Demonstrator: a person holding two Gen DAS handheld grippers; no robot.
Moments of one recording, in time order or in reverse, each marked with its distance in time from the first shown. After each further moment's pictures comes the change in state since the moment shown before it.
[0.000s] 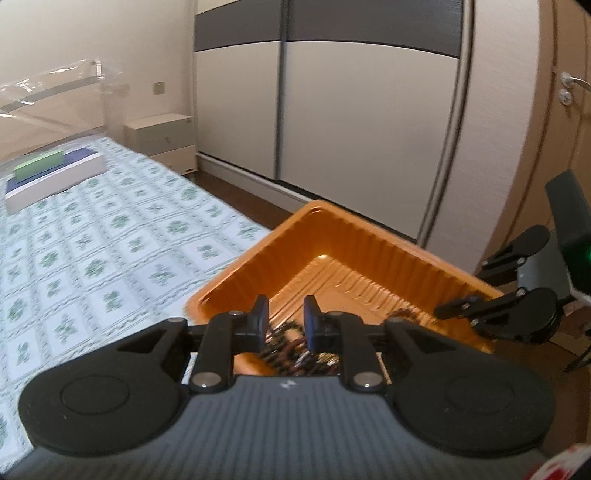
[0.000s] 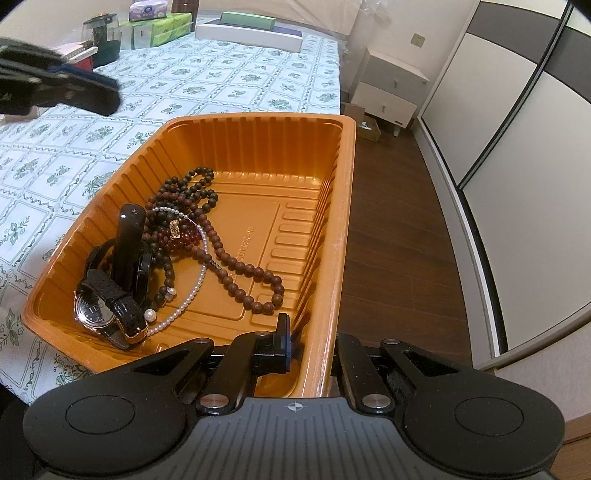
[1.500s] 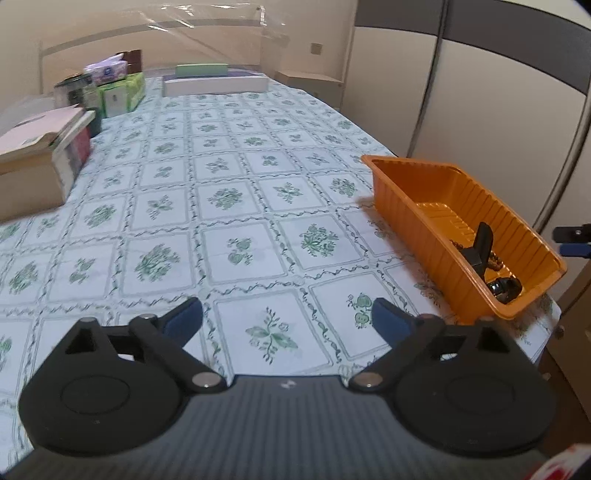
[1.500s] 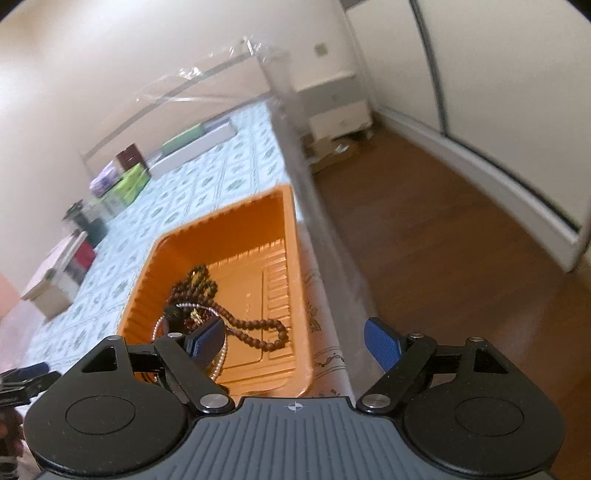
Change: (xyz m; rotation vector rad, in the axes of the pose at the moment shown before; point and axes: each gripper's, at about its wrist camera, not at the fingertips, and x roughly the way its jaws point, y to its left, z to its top) left arm -0.089 0.020 -0.140 -0.362 0.062 0.358; right arm -0.041 -0.076 -0.065 0.608 -0.255 0.247
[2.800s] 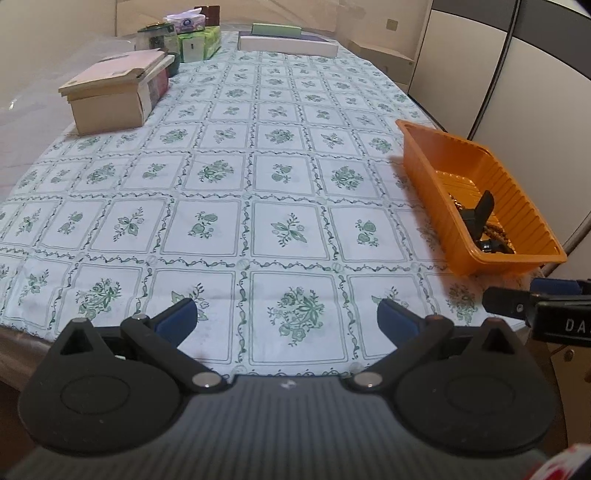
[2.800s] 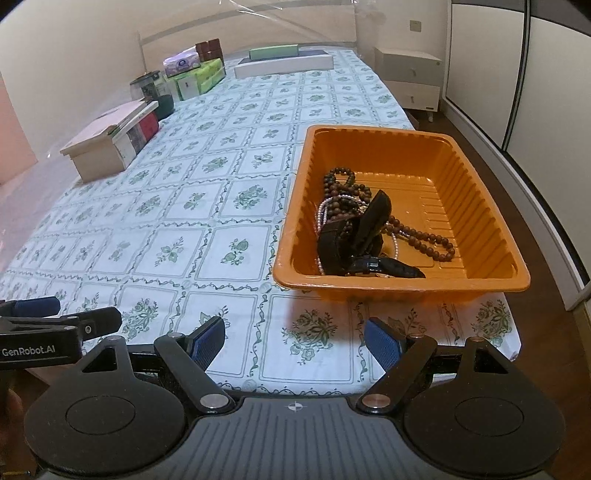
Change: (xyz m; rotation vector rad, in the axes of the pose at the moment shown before) left arm -0.073 -0.037 -0.039 -0.176 0.133 0.188; right arm 0.000 0.184 -0.092 -0.323 0.208 -0.019
